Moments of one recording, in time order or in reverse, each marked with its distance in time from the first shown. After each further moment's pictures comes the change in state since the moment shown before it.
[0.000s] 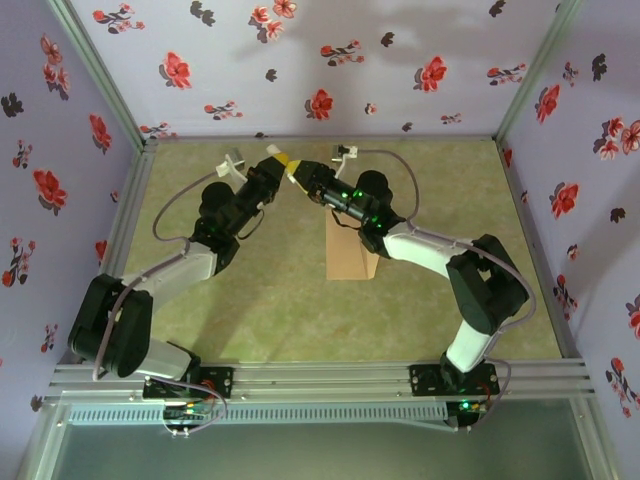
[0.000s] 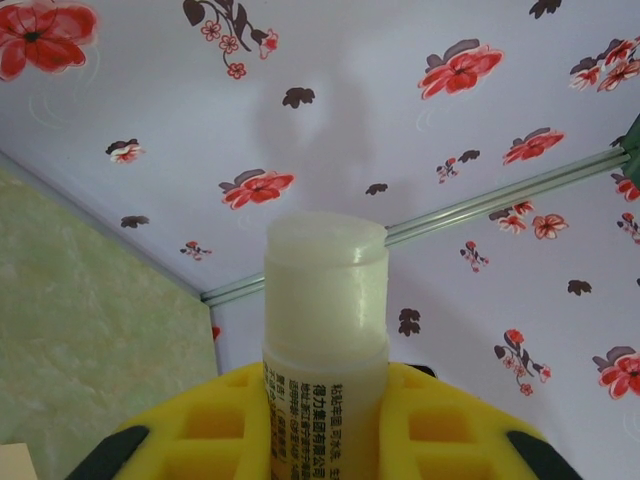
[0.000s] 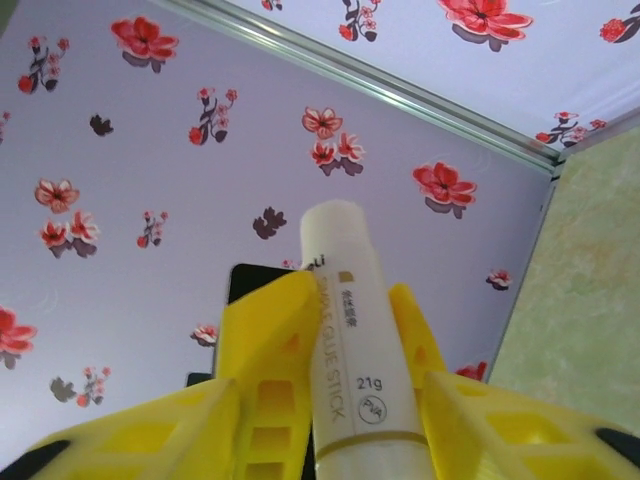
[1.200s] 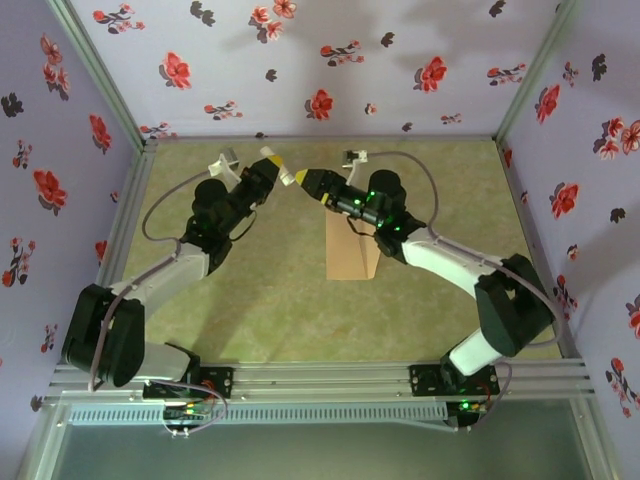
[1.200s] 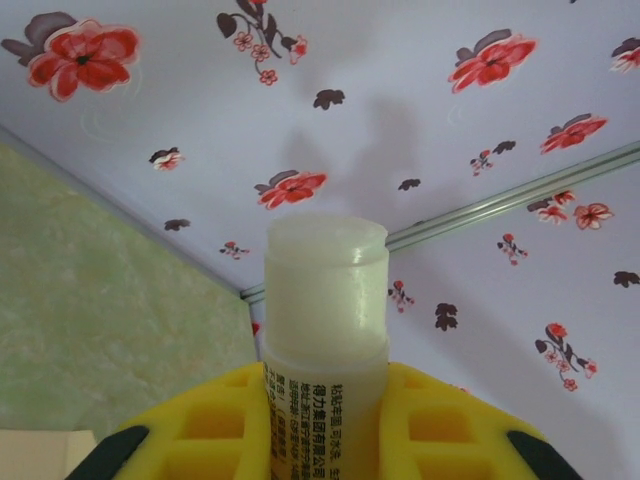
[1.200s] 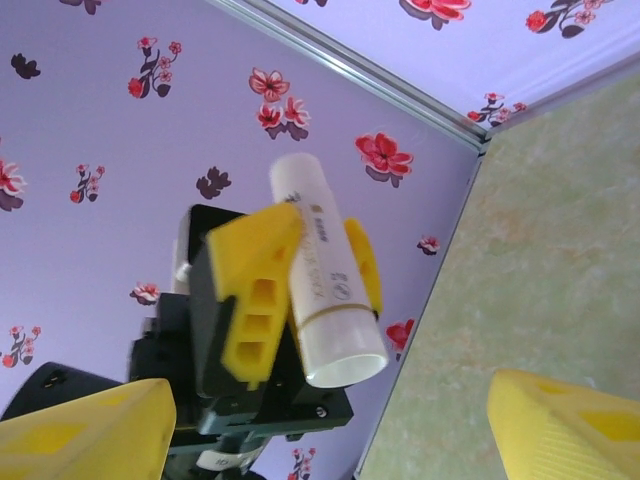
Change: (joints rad) left arm 0.038 -0.056 0.005 -0.126 0.025 0.074; right arm -0.025 -0.151 -0.069 -0.243 -0.028 -0.145
